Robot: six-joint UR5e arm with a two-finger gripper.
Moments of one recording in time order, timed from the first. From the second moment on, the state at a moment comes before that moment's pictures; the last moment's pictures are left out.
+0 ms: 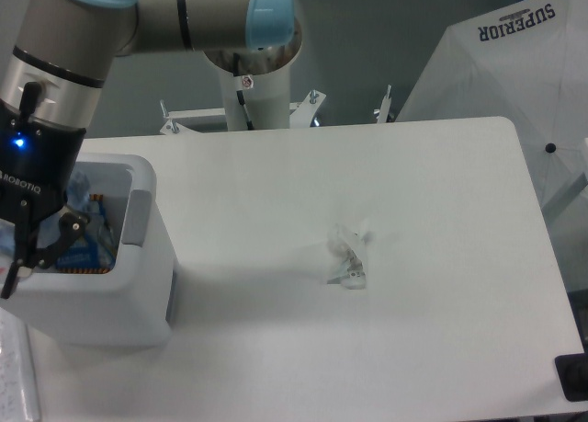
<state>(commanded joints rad) 2.08 -1.82 -1.36 -0.72 1.09 -0.01</state>
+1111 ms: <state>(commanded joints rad) 2.60 -1.67 -1.79 -0.73 1.15 0.08</state>
